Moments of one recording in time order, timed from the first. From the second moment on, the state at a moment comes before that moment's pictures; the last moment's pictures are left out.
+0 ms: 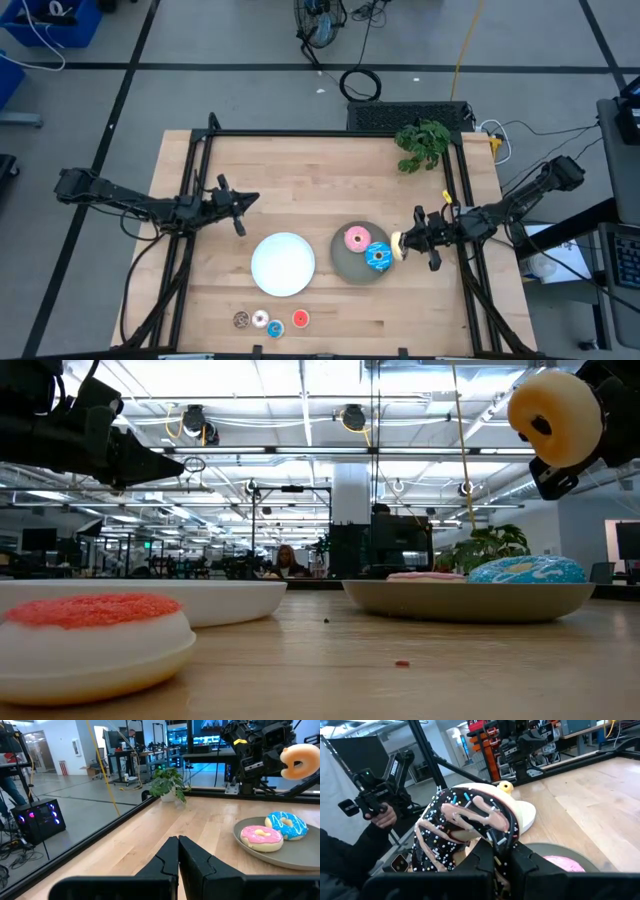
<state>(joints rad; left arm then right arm) -0.17 0.63 0.01 0.61 -0.58 0.04 0.50 0.54 0.02 0.49 0.37 0.37</state>
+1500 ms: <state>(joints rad) -0.17 0.63 0.01 0.62 -0.58 0.04 0.33 1.66 1.06 -0.30 0.08 0.49</state>
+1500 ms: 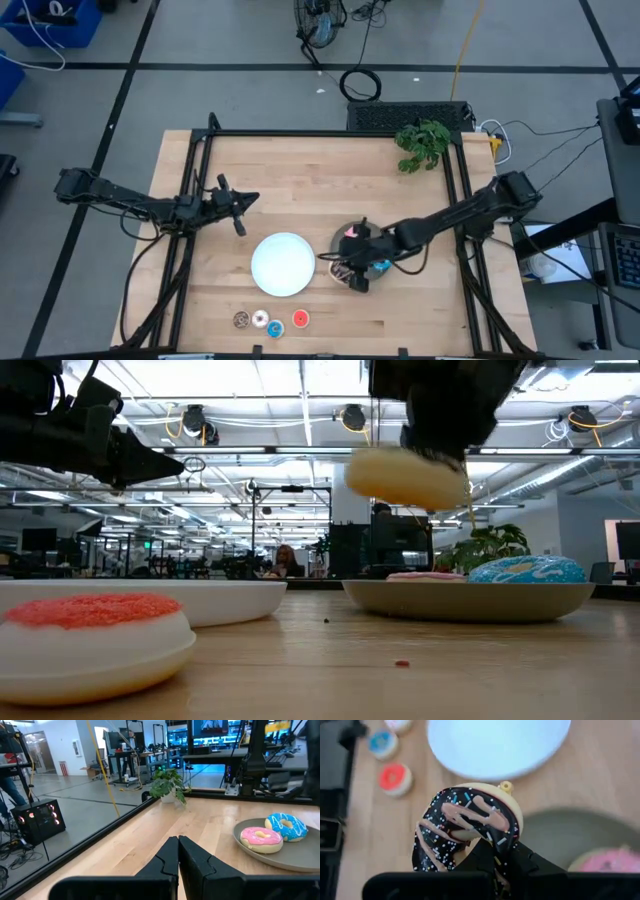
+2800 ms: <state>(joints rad) -0.17 0.63 0.01 0.62 -0.58 0.04 0.26 1.77 1.03 -0.38 0.00 0.55</state>
